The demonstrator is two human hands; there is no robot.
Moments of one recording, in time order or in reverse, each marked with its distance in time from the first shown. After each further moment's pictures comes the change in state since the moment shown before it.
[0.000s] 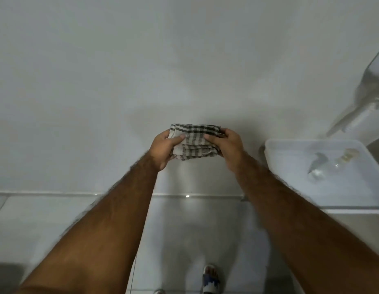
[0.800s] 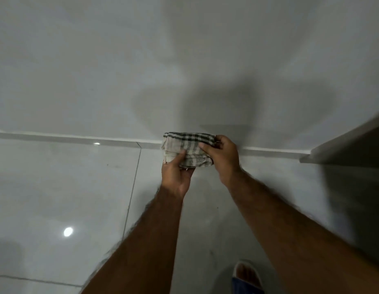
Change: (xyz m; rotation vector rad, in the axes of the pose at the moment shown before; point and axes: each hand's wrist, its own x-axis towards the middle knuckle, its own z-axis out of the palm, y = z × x) left_hand 0.209 -0.582 -0.208 -0.807 0.405 -0.156; right_hand 0.221 0.632 0.003 -0.213 0.053 0.044
